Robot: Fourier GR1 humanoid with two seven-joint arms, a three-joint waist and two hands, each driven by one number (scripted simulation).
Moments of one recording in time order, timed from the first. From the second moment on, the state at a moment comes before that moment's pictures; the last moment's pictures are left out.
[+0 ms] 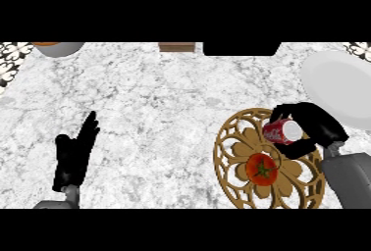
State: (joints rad) left arm -0.01 0.18 -0.09 -1.49 -0.01 0.20 0.21; right arm -0.31 -0.40 0.12 -1.37 0.74 0.34 0.01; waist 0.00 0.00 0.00
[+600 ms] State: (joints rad) left arm -0.03 0.17 -0.07 -1.49 -0.02 0.20 0.24; right arm -0.46 -0.52 -0.04 -1.12 0.73 0.15 -0.36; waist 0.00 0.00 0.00
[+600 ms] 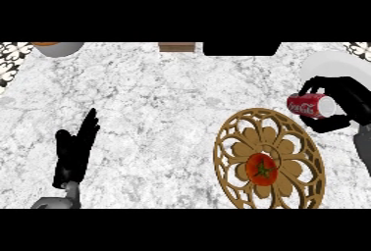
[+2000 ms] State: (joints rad) left arm -0.07 0.13 -0.07 -1.46 -0.05 0.17 0.22; right arm -0.83 -0.73 -0.32 -0.37 0.77 -0.11 -0.46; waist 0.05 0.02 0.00
